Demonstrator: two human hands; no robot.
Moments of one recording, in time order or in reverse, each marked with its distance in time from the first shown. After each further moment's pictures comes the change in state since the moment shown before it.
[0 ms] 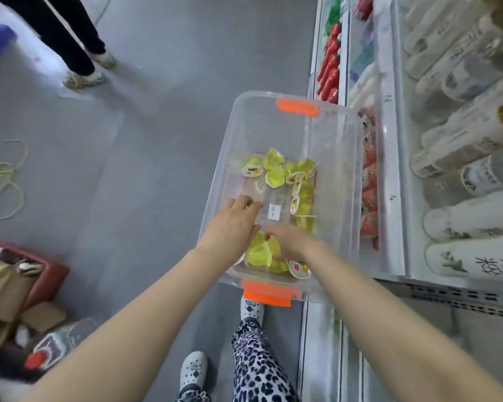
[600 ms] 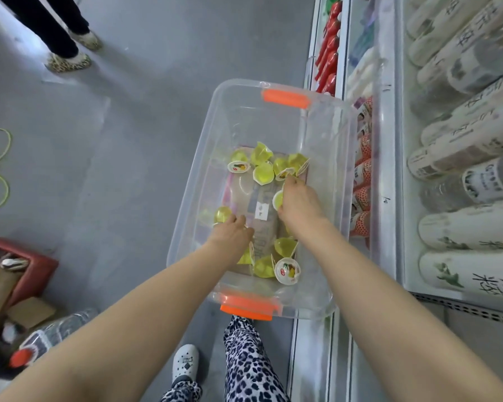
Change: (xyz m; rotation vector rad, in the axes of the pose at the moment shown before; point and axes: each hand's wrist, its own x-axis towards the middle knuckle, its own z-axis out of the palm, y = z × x) left_hand 0.050 -0.002 0.075 0.460 -0.620 0.018; right_hand 0.006 0.027 -0.060 0.078 0.532 0.234
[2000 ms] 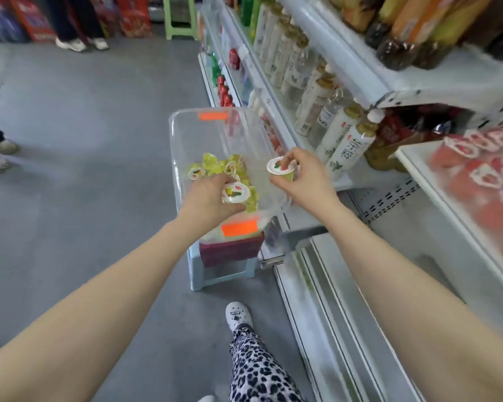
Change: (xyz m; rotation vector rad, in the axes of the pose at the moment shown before) left_hand -0.200 0.005 -0.038 -0.639 0.731 0.221; right_hand -0.265 -0.040 -0.080 0.479 0.676 0.108
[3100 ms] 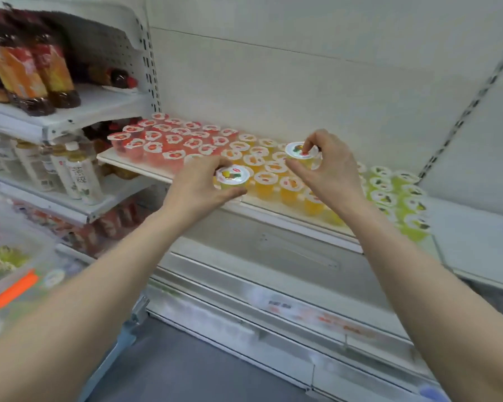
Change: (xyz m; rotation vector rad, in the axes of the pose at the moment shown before) left_hand -0.265 0.381 0.060 -0.169 -0.188 0.997; right_hand -0.477 -0.008 -0.349 -0.484 0.869 0.413
